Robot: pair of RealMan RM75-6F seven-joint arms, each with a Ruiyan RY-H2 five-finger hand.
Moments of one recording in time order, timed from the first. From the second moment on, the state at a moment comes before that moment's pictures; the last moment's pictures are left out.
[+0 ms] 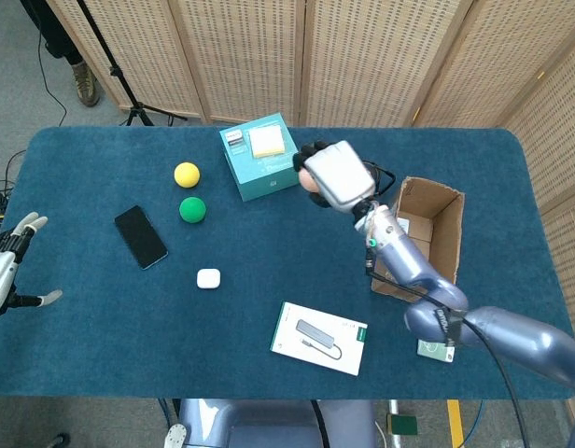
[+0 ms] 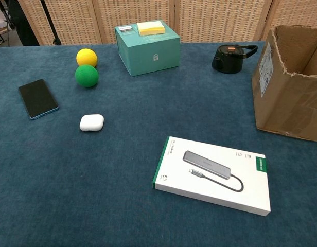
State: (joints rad) left arm -0.27 -0.94 -0.12 -1.68 1.33 1.17 -0.30; right arm 1.06 -1.28 0.34 -1.47 -1.10 0.91 -0.31
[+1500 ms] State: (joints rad) left arm -0.27 -0.94 -0.11 -1.72 1.35 1.20 -0.24; right arm 0.63 -1.05 0.15 -1.54 -1.32 1.10 -0.06
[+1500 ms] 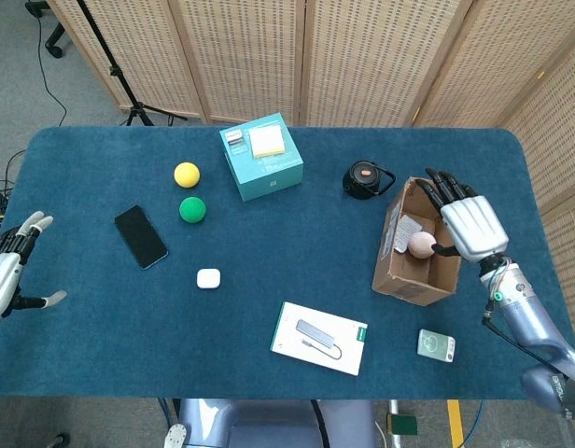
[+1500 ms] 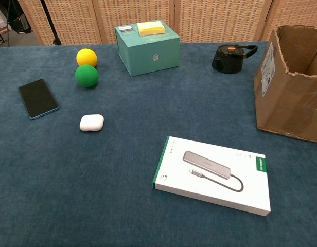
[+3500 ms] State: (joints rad) left arm -0.74 -1.64 -0.18 -1.57 0.66 1.05 0.59; right arm 0.13 -1.07 0.10 -1.50 -1.52 1.61 0.23
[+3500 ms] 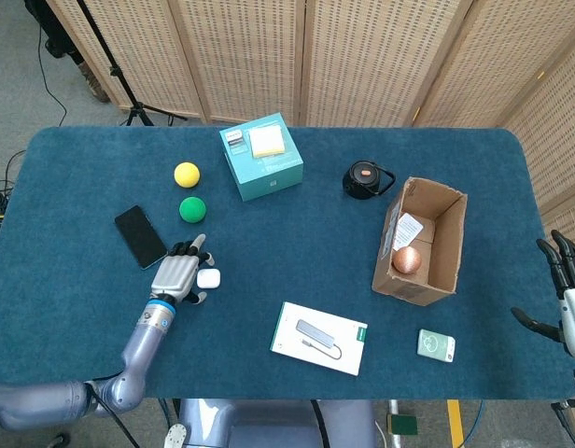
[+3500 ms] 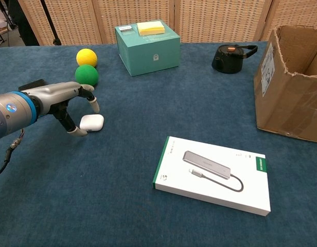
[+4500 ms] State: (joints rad) left arm -0.74 -1.64 -0.16 -1.62 0.84 1.11 0.54; right arm 0.11 -1.06 0.12 -1.51 -1.53 1.61 0.24
